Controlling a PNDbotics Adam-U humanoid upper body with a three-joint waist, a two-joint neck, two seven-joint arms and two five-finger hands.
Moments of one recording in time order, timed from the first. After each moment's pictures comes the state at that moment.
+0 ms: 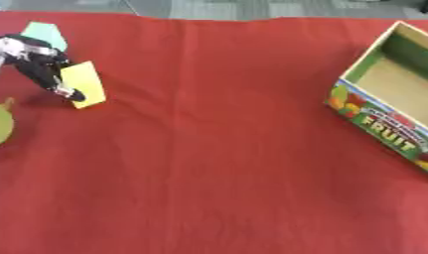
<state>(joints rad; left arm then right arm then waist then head) -1.09 0.55 -0.21 -0.81 -0.76 0.04 -0.84 -0.82 -0.77 0.01 -1.32 -0.50 0.14 0.08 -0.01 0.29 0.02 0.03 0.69</state>
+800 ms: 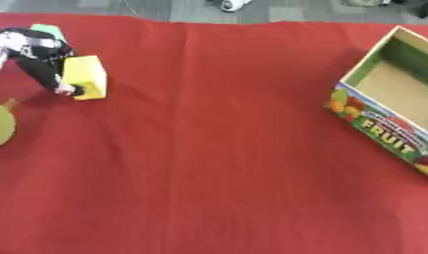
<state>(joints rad) -1.05 0.57 -0.20 -1.02 -0.65 0.10 -0.79 -0.80 -0.77 0.01 -1.33 -0.51 0.14 0.08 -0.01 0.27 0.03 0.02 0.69</state>
